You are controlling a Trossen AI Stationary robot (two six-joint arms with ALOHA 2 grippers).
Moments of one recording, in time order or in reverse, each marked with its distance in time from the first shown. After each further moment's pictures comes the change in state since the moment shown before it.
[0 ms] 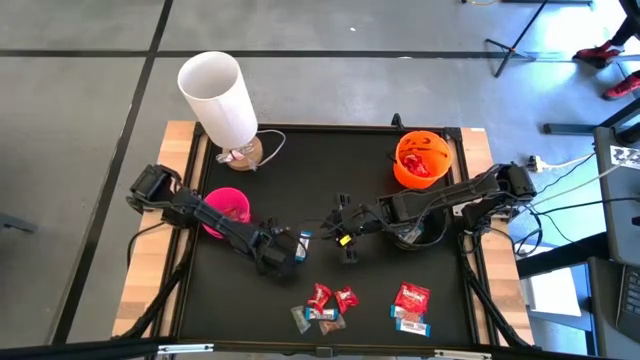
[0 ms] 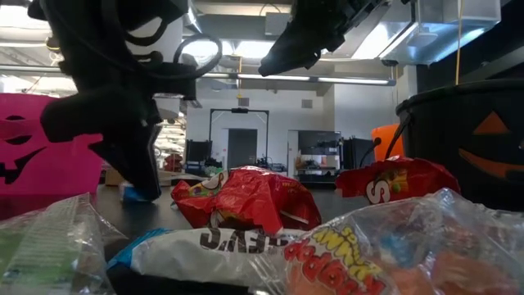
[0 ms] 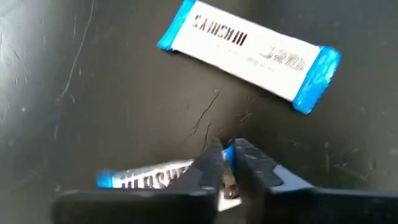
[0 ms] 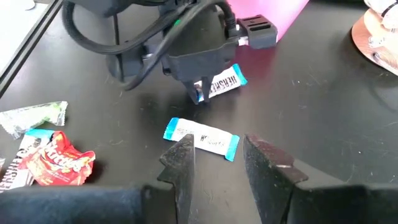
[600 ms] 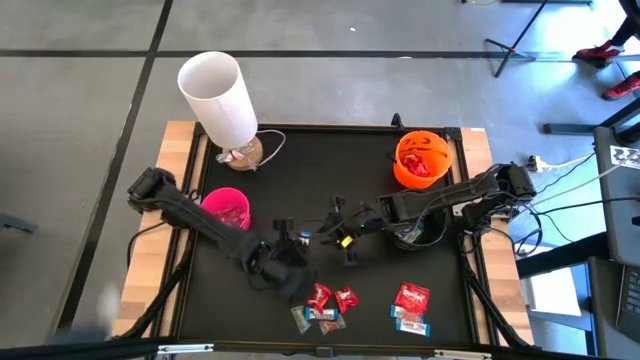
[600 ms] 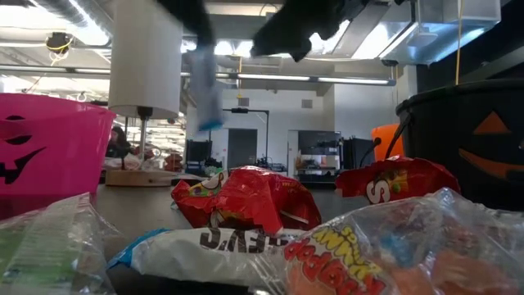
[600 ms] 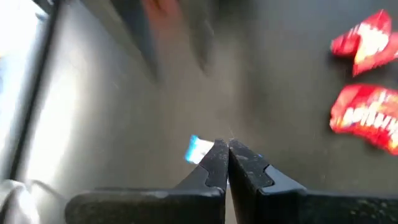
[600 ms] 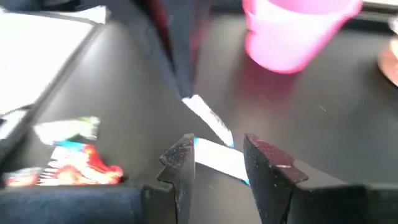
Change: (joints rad) left arm -0.111 0.000 0.527 -0.406 -0.216 0.201; right arm 0.002 0.000 0.000 0.084 -0.117 -0.028
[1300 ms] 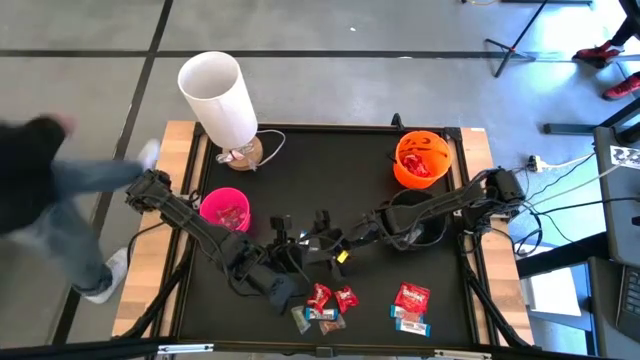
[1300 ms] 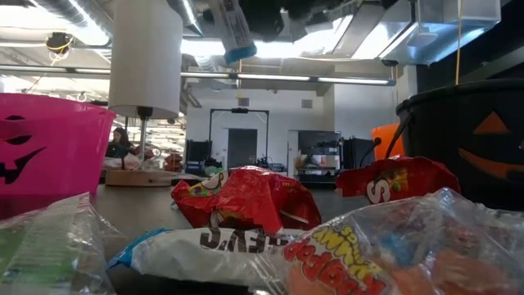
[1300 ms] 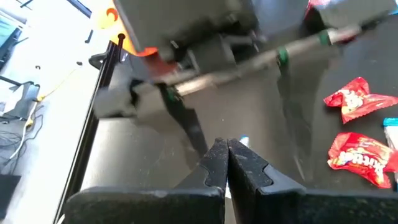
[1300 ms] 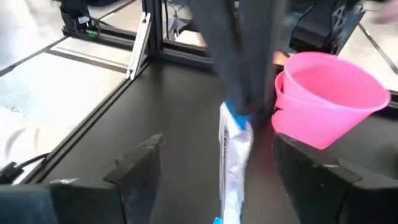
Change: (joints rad) left arm -0.053 -0.002 0.217 -0.110 -0.156 0.076; right arm 0.057 0.102 0.000 0.339 -0.006 -0.069
